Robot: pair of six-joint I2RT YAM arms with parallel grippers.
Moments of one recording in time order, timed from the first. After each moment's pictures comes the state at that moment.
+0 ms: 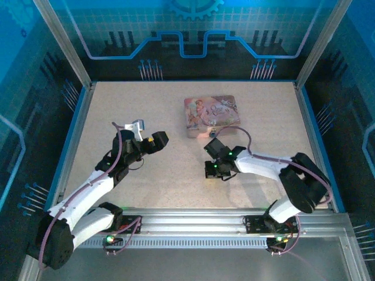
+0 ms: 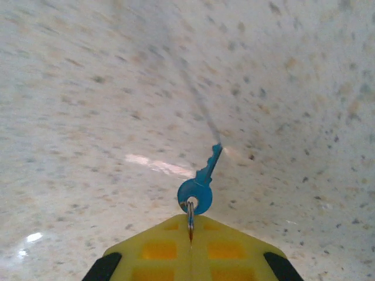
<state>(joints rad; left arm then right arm) -0.34 0.98 0.54 0.02 0.21 -0.73 0.75 1.51 0.80 -0.48 -0.11 0.68</state>
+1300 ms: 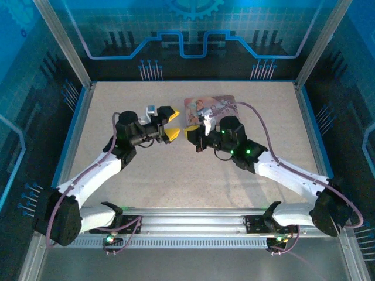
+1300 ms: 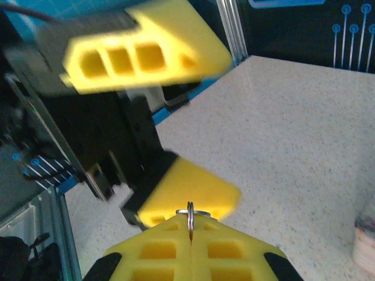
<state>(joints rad) -0.36 1.21 0.75 0.32 0.61 -1.67 0.75 1.27 0.92 0.10 -0.26 0.30</state>
